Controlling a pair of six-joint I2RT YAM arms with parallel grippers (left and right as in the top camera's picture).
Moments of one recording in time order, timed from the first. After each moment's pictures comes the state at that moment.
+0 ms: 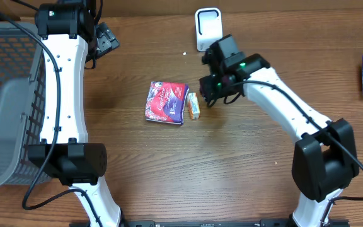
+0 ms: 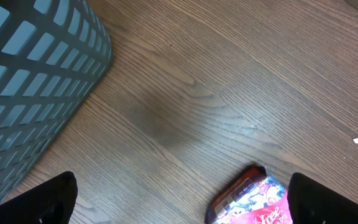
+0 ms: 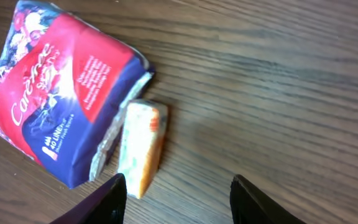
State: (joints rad) left arm 0.00 2.03 2.31 -1.50 -0.27 -0.63; right arm 0.48 1.95 1.59 -0.82 -0.17 0.15
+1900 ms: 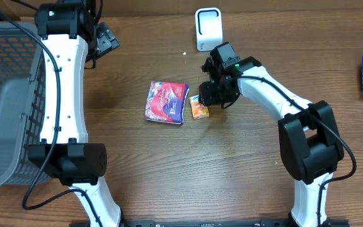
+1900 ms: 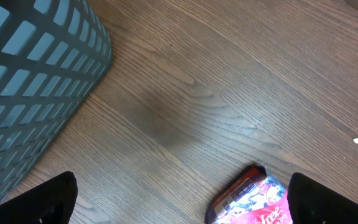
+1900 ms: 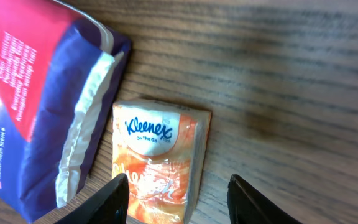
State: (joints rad) left arm 0.00 2.03 2.31 -1.50 -0.27 -0.63; right arm 0.44 2.11 1.57 -0.77 -0.31 0.20
